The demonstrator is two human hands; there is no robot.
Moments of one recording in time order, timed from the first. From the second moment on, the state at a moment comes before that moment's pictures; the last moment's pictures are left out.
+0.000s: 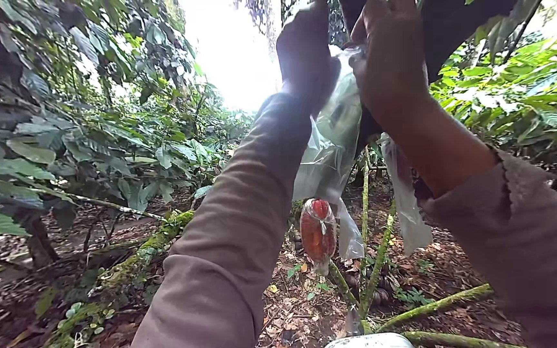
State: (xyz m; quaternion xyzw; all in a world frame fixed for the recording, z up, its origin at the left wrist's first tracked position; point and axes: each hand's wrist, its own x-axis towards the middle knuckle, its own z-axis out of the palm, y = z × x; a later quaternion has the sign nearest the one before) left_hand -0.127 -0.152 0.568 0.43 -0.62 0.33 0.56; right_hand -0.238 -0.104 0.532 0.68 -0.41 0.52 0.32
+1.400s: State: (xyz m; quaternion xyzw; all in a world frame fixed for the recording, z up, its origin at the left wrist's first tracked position) left_hand -0.091 -0.131 0.563 0.17 -0.72 -0.42 0.52; right_hand -0.280 -0.091 0.549 0.80 -0.21 0.45 0.33
